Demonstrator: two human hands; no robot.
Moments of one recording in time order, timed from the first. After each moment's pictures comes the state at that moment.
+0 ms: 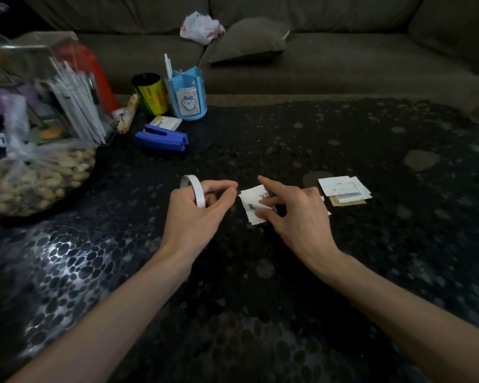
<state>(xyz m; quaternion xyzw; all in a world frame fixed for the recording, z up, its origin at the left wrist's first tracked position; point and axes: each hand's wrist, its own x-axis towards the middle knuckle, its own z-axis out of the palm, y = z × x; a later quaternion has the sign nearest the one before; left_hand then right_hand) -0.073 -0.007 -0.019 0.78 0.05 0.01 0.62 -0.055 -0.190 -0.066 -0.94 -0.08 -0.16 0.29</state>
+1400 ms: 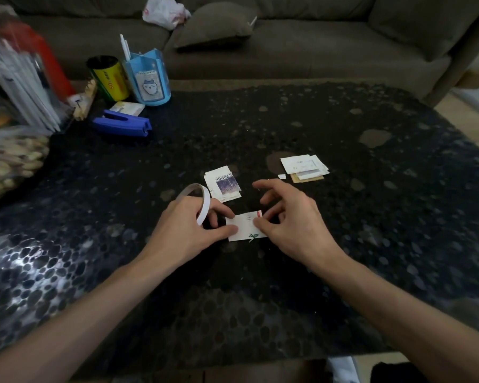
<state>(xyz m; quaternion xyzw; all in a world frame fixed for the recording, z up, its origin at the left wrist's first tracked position) -0.083 -0.021 -0.063 0.91 -0.14 -0.04 0.39 -0.114 -0.231 -0.058 -0.91 0.00 -0.04 0.40</state>
